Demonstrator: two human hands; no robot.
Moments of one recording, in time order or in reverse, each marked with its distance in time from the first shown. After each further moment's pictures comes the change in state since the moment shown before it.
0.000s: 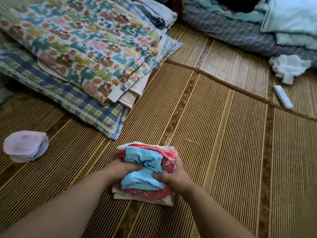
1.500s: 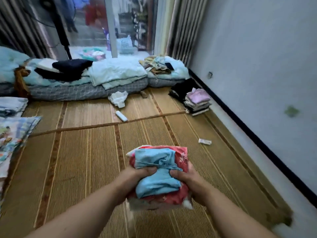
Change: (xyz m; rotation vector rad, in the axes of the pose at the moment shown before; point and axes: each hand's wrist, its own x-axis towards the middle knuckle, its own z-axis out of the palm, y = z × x) left_hand -0.398 0.151 0.407 0.150 -0.792 0.357; right_hand -0.552 0.042 -0.276 0.498 0.468 -0.448
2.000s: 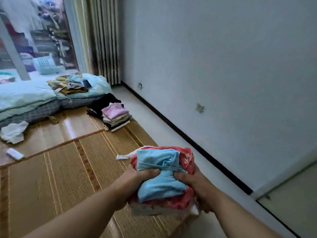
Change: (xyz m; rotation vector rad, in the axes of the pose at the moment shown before) left_hand 0.134 0.016 0.419 0.183 -0.365 0.044; right_hand -0.192 -0.081 -0.386 -0.015 0.352 -0.167
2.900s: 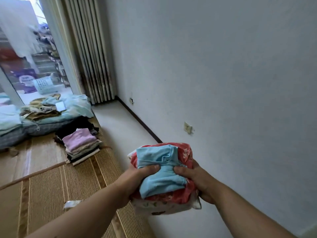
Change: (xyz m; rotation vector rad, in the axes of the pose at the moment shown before) left_hand 0.360 0.090 0.189 0.056 0.132 0.013; right_hand 0.226 -0.101 -0.350 0.078 -0.129 -0.048
